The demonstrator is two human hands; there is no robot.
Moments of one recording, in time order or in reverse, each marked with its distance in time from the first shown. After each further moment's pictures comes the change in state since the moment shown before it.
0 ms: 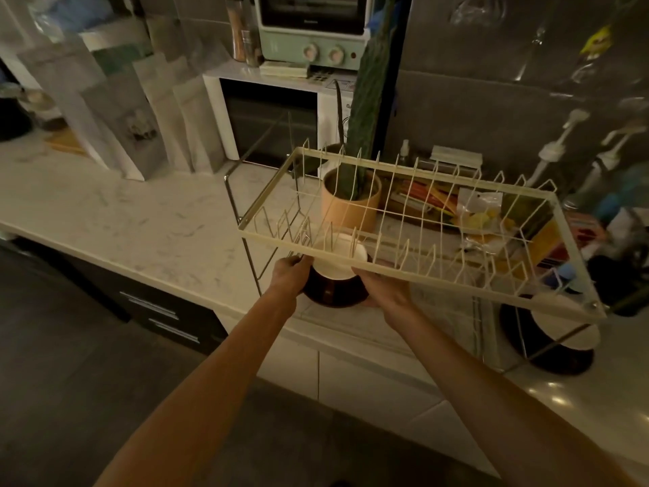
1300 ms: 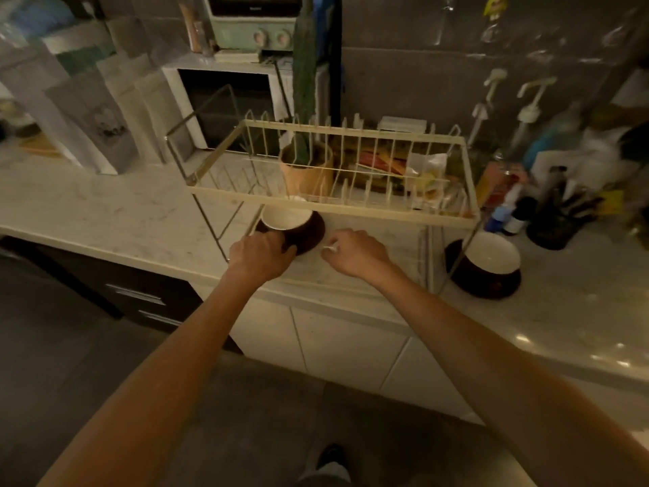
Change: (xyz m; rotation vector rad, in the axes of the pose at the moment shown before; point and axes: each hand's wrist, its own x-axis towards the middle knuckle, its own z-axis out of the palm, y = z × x) left_hand -0.091 -0.007 0.010 1.372 0.058 0.511; right_hand -0.065 -0.003 -0.063 -0.839 -0.125 -0.302
